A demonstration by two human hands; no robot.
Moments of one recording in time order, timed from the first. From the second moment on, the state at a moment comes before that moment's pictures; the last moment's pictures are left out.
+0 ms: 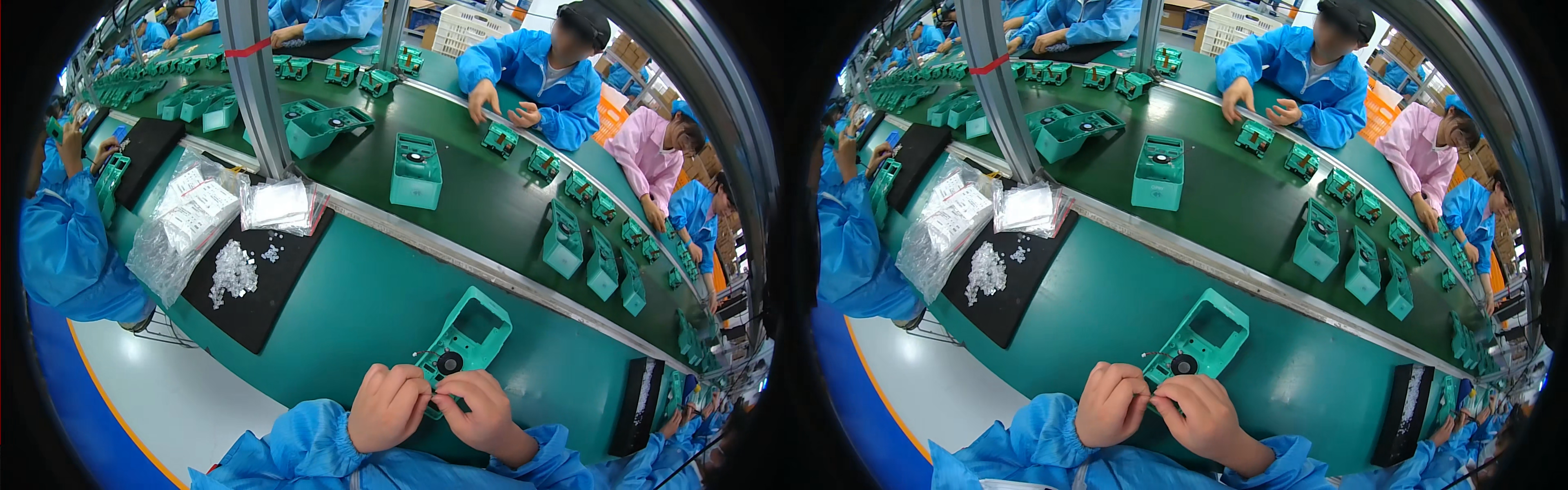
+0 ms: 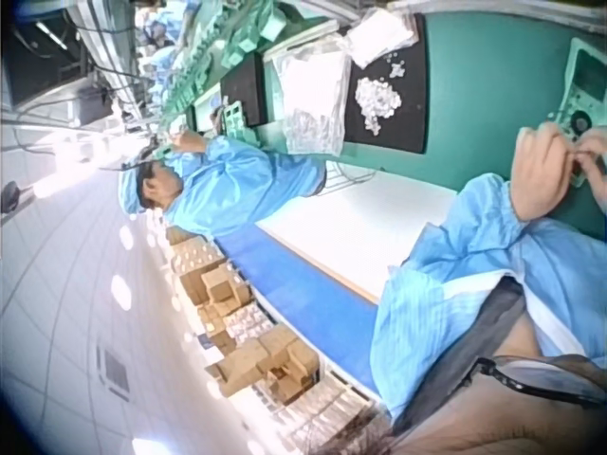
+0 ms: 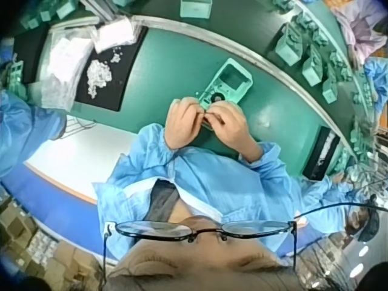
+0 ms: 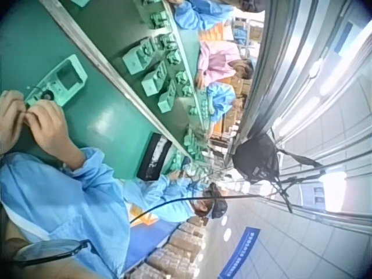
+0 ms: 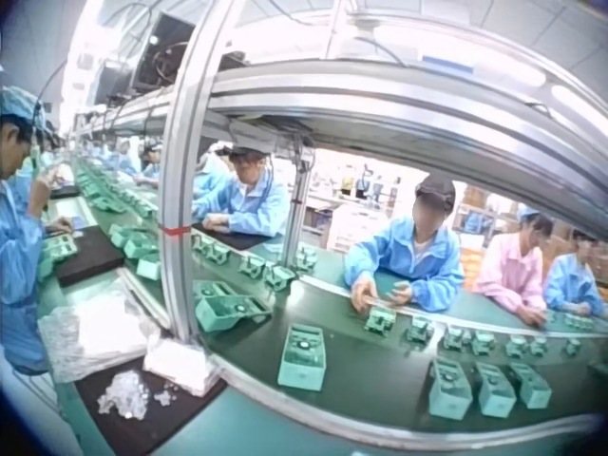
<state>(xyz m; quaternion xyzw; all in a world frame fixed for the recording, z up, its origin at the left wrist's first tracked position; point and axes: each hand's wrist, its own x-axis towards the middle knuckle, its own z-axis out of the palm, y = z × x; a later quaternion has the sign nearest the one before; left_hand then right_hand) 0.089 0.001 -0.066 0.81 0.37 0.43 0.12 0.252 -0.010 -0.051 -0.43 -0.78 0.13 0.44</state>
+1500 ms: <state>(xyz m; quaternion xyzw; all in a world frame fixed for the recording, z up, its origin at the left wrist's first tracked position) 0.091 -0.013 -0.123 0.92 0.23 0.26 0.17 0.287 0.069 -0.039 -0.45 -0.89 -0.05 -0.06</state>
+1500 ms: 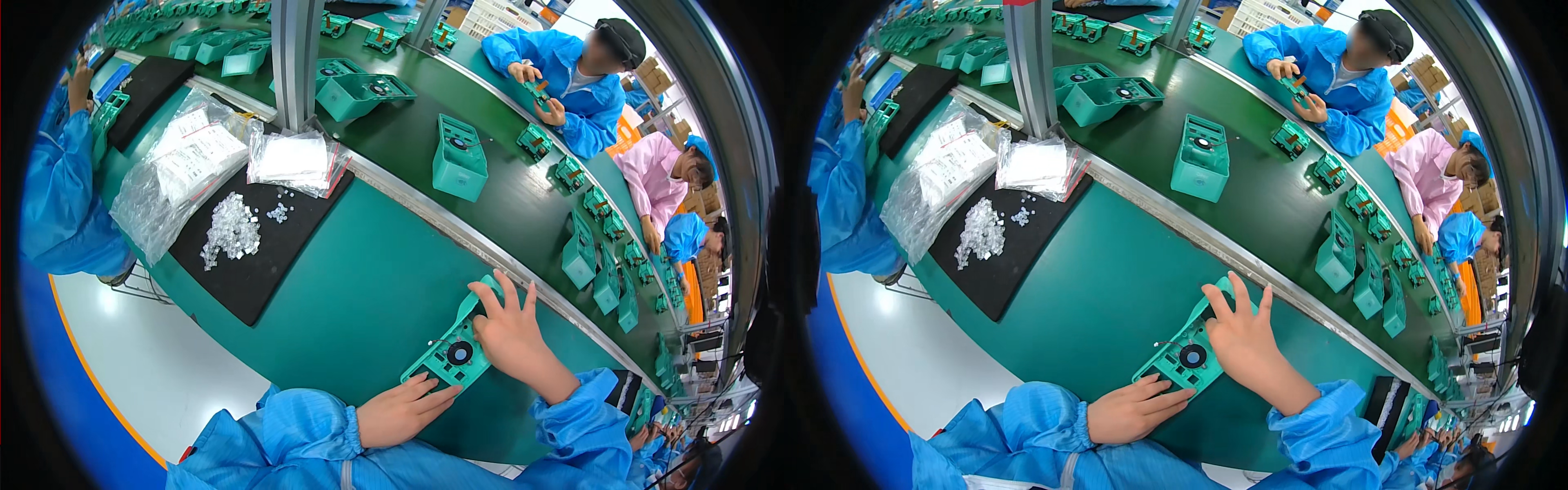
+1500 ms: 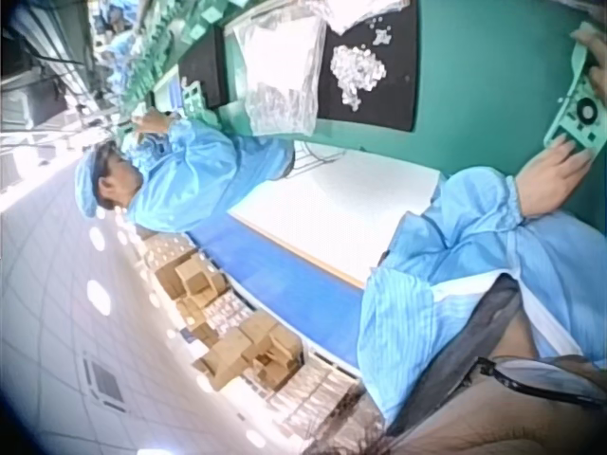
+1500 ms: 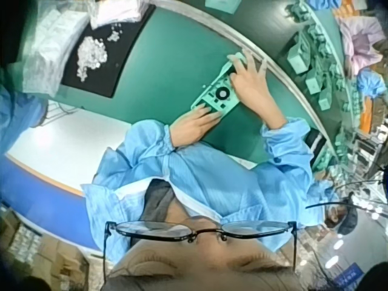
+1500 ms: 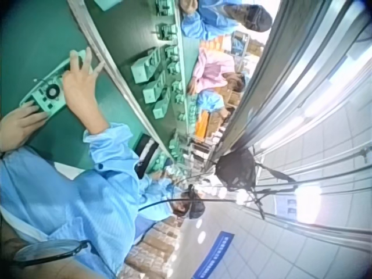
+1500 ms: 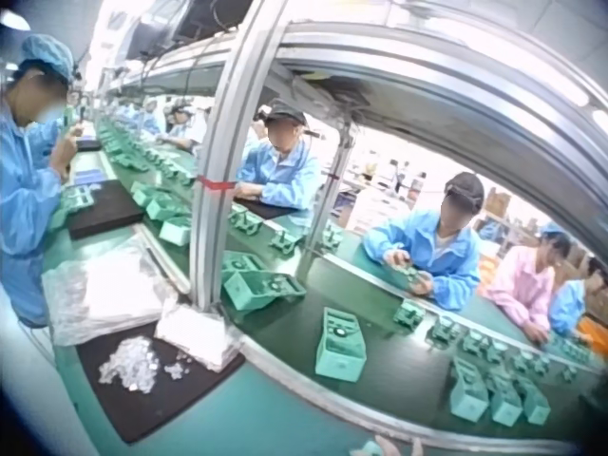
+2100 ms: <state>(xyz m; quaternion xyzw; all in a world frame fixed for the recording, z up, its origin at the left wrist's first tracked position) 0.090 -0.012 -0.123 0.93 0.23 0.26 0.15 0.285 0.073 -0.042 -0.45 -0.89 -0.05 -0.05</state>
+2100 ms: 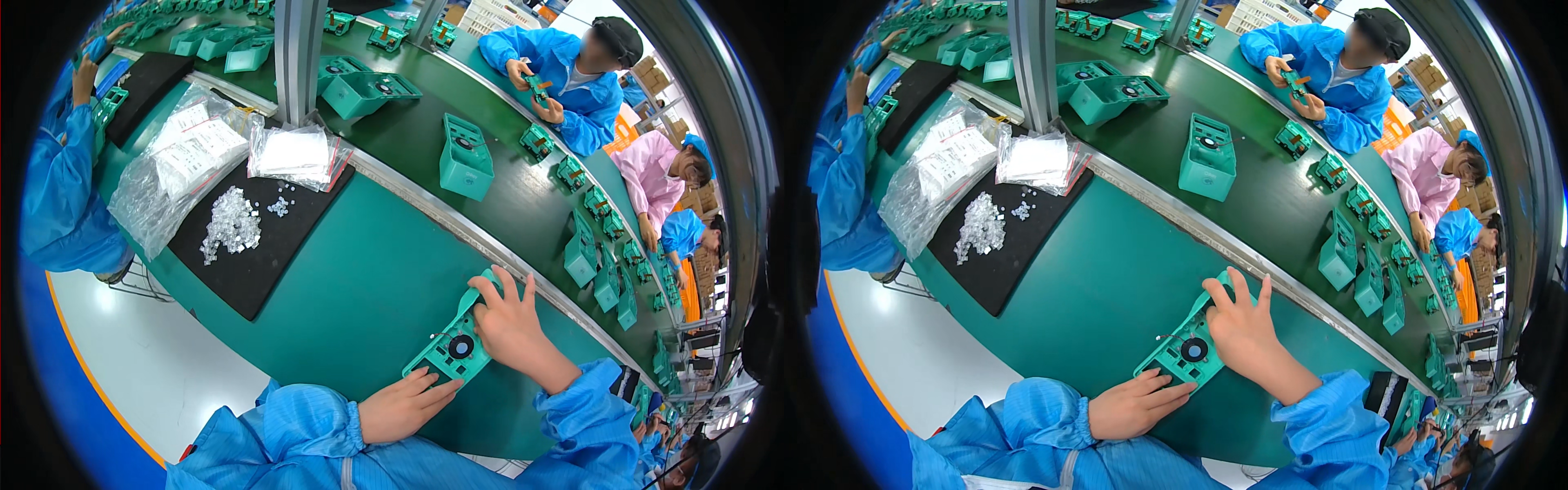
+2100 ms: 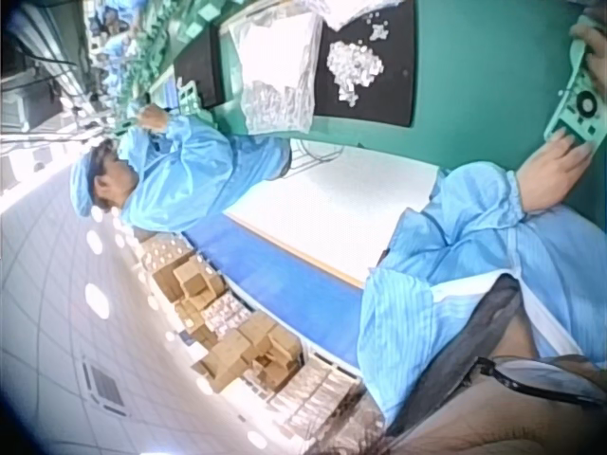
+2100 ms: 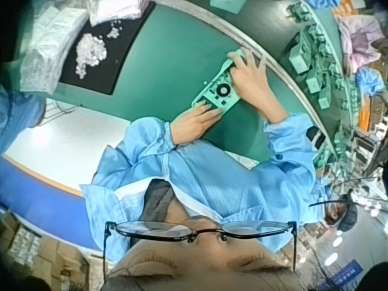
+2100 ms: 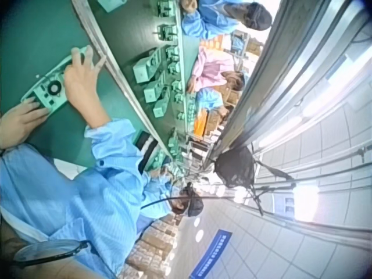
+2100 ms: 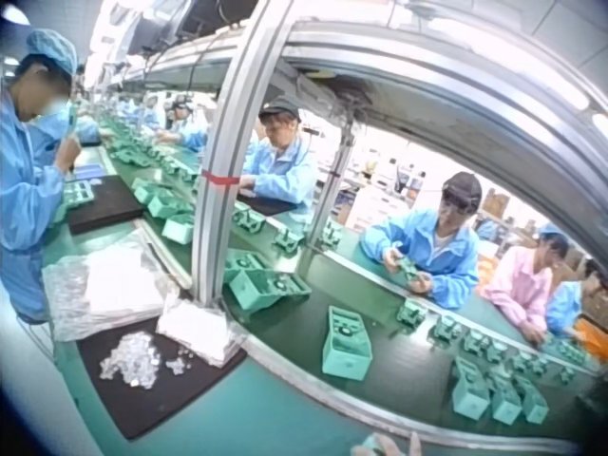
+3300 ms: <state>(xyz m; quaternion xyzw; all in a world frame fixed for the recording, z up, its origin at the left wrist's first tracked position) 0.090 -0.007 -0.127 0.92 0.22 0.25 0.19 0.305 0.092 -0.047 -0.44 -0.90 0.06 0.02</state>
